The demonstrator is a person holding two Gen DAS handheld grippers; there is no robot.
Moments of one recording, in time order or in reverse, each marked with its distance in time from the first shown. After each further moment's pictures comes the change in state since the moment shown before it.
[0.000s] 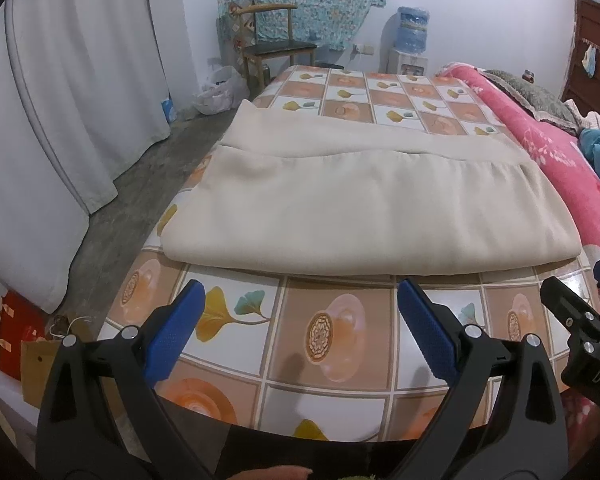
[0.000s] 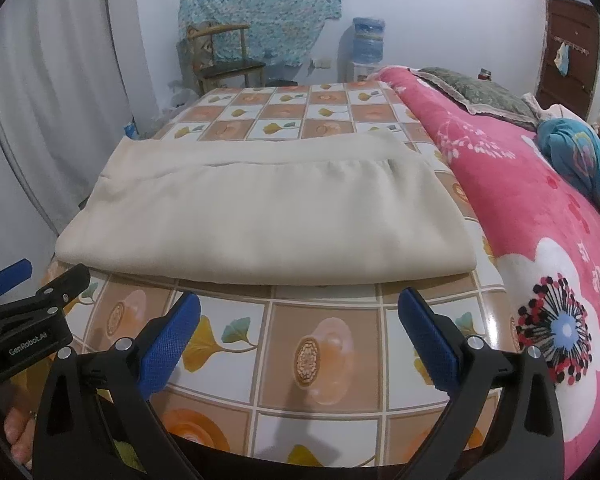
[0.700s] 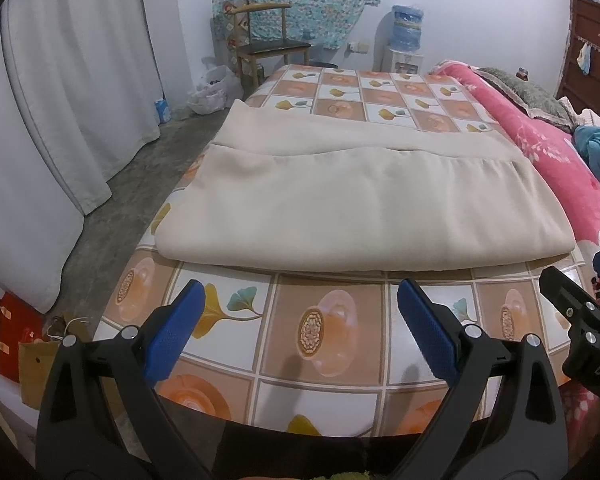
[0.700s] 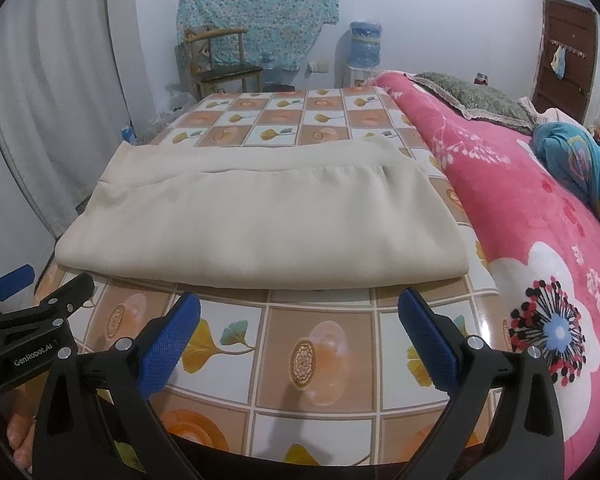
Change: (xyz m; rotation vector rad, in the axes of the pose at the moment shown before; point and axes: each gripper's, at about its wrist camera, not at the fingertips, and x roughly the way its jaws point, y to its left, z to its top) left arm -0.003 -0.005 -0.003 0.007 0.003 -0.019; right arm -0.007 -0.003 0.002 0.004 -0.016 -0.010
